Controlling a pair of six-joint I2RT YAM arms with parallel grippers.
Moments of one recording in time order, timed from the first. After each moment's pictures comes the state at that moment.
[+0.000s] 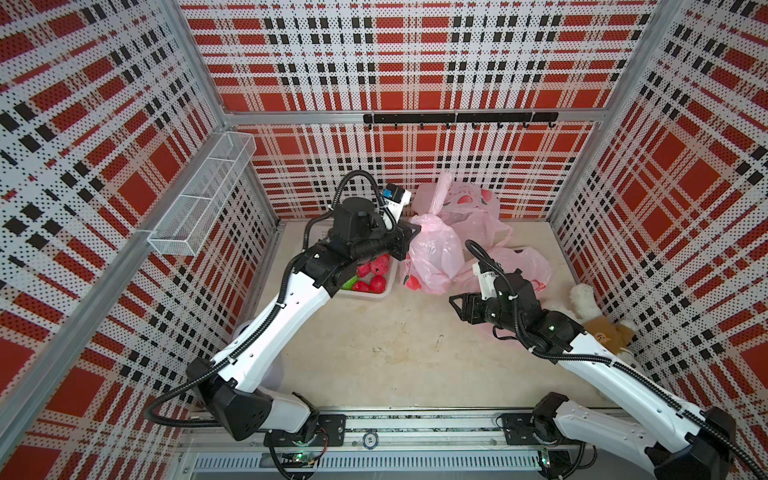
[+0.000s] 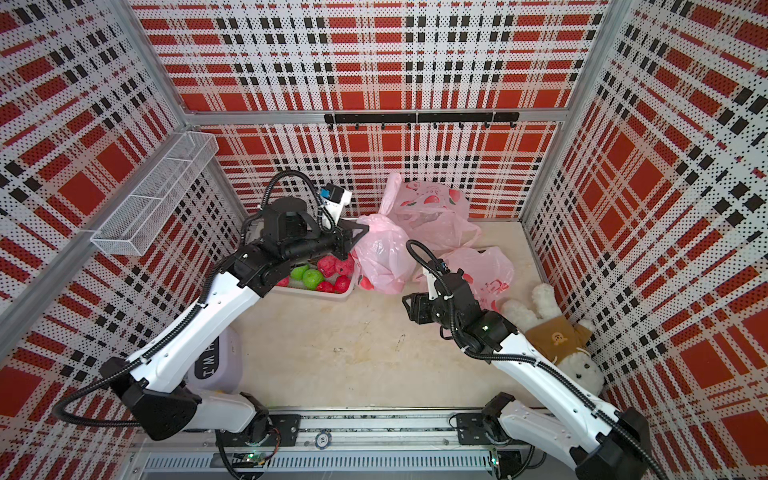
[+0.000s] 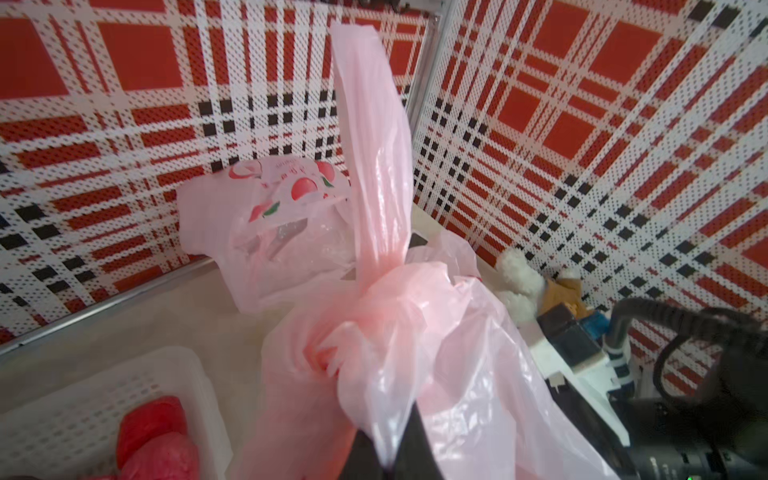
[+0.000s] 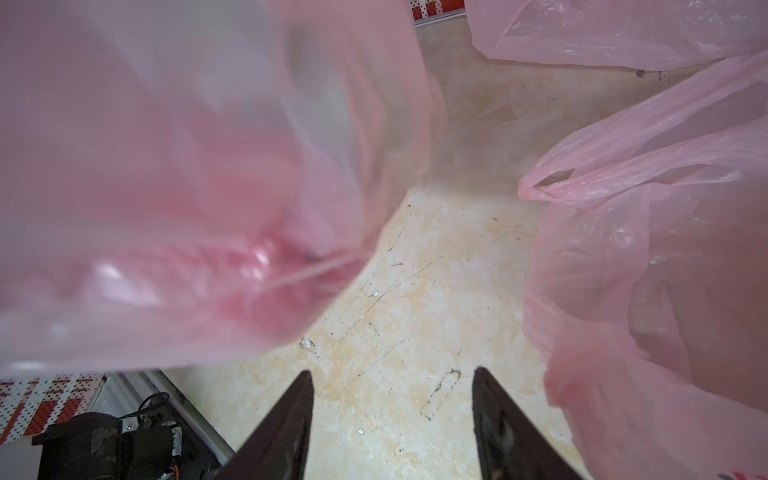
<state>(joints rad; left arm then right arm) -0.62 1.41 1.55 -0.45 0.26 -0.12 0.66 1.00 0.85 -0.43 -0.02 0.51</state>
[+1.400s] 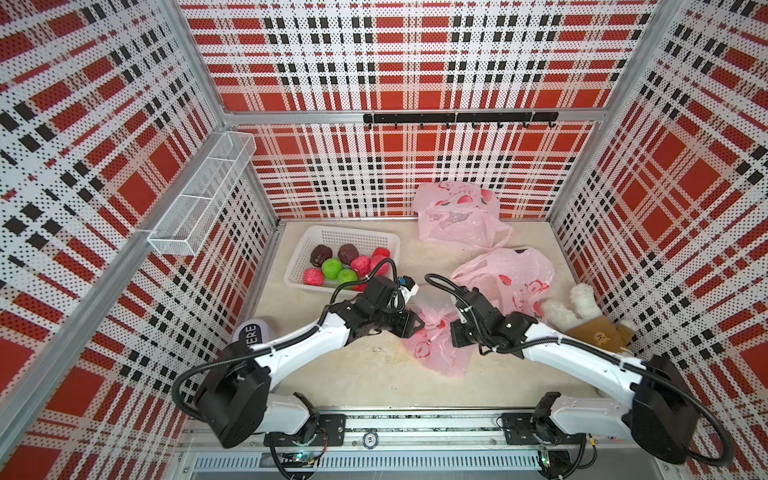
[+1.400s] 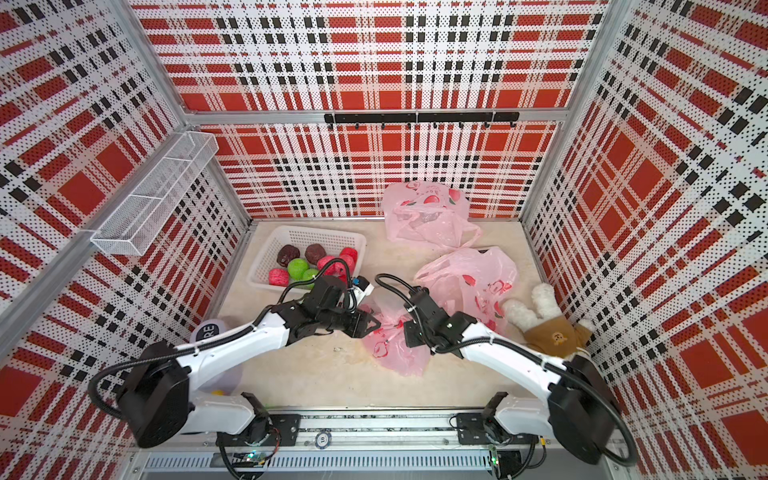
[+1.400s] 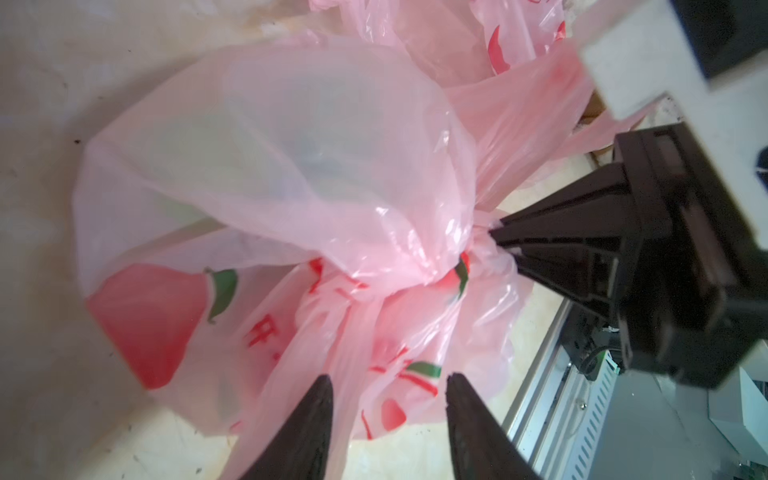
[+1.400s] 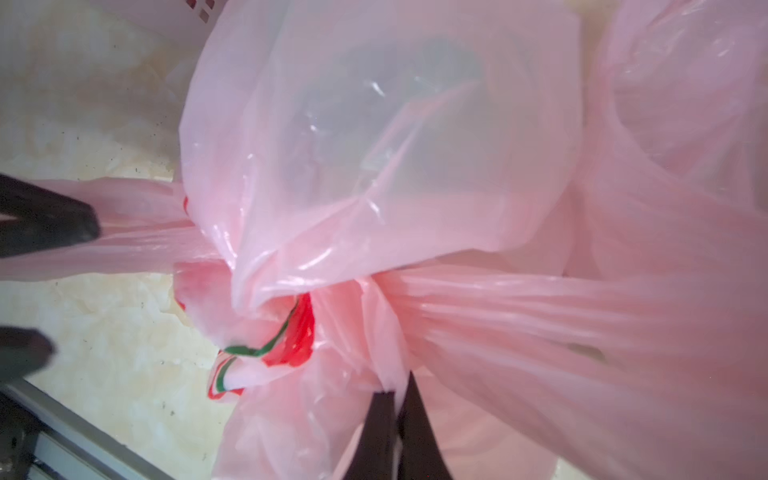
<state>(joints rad) -0.70 1.32 0.82 -0.26 0.37 -0.31 0.79 1.20 0.73 -0.51 0.10 0.49</state>
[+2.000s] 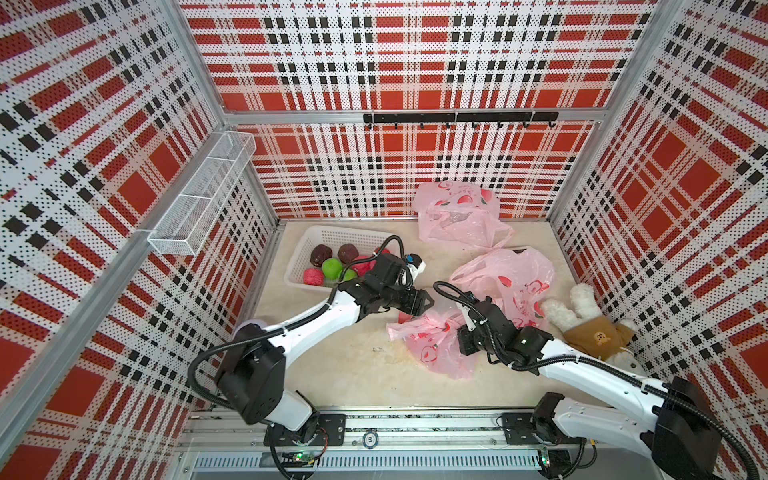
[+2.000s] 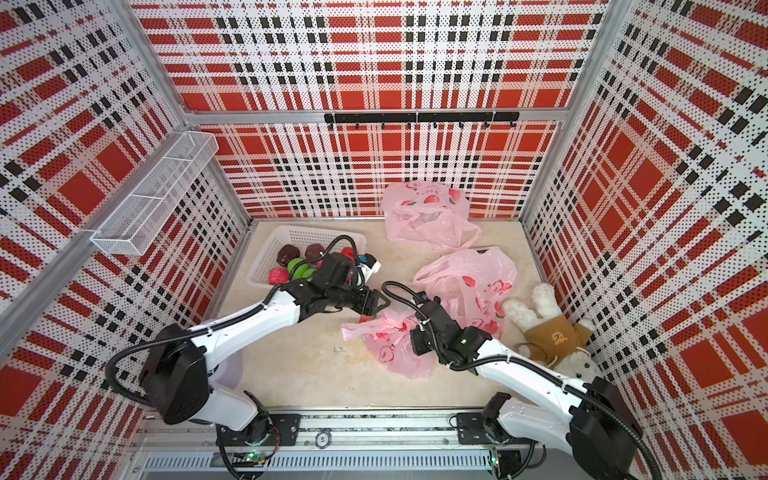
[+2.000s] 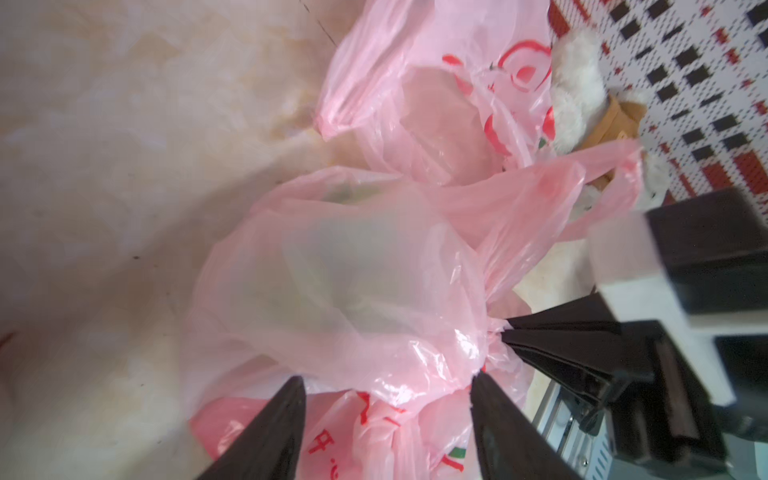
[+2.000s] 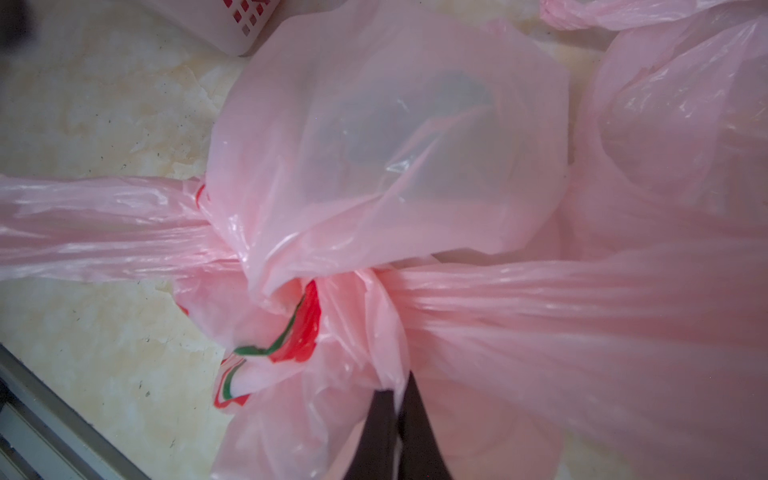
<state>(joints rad) -0.69 1.54 1.10 -0.33 0.38 -0.26 0.79 1.09 0.62 -0.40 0.11 0.39</state>
